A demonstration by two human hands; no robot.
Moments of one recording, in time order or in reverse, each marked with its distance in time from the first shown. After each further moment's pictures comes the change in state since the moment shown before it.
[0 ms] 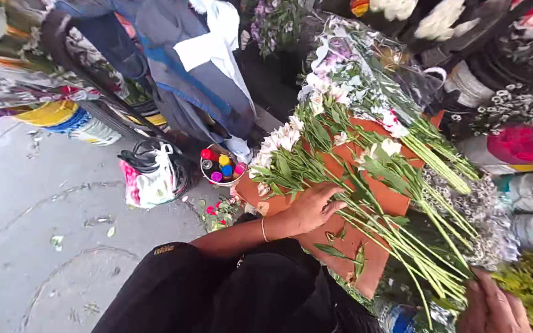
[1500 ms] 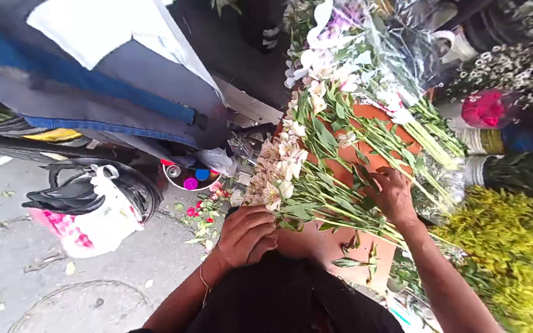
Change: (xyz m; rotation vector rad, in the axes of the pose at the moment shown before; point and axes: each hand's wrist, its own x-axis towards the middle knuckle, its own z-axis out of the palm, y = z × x) left_hand -0.059 -0.123 -0.131 0.080 0.393 0.432; right_hand 0.157 -0.064 0.188 0.025 -0.529 -0.153
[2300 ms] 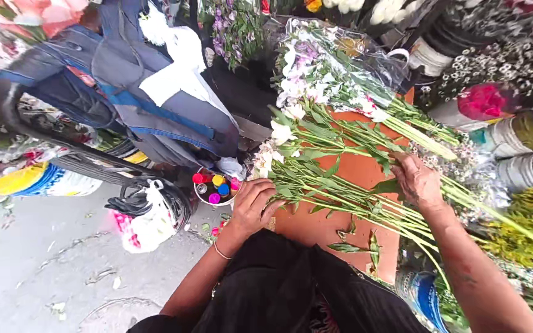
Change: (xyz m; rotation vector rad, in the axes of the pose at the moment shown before) left_hand 0.021 0.038 0.022 0.323 -0.032 0.149; right_hand -0.040 0.033 -0.059 -0.066 0.393 -0.244
